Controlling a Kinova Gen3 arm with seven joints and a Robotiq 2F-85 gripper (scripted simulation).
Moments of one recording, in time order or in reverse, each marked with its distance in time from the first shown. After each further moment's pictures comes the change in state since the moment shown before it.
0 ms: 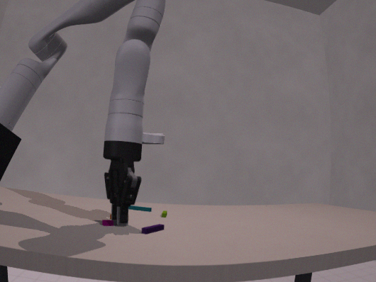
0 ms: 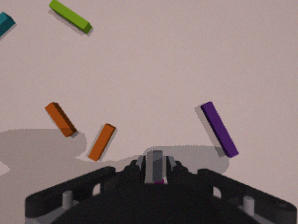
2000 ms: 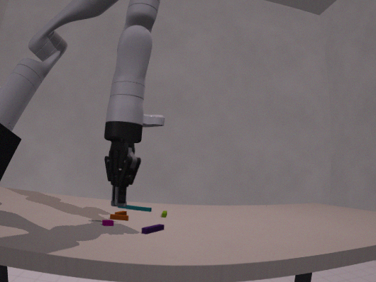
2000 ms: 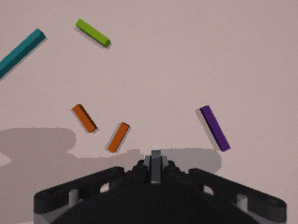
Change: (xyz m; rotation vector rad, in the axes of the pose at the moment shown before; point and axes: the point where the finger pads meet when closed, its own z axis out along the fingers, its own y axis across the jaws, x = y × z) arm 0.001 -0.008 -0.037 0.009 -0.004 -0.013
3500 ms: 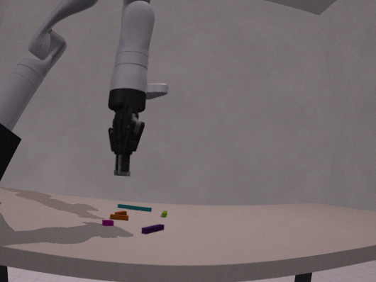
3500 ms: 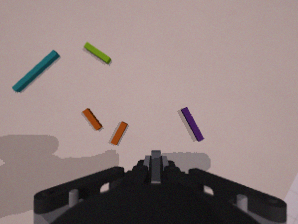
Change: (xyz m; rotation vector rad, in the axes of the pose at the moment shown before) arm -0.001 0.010 -0.061 -0.022 0.009 0.025
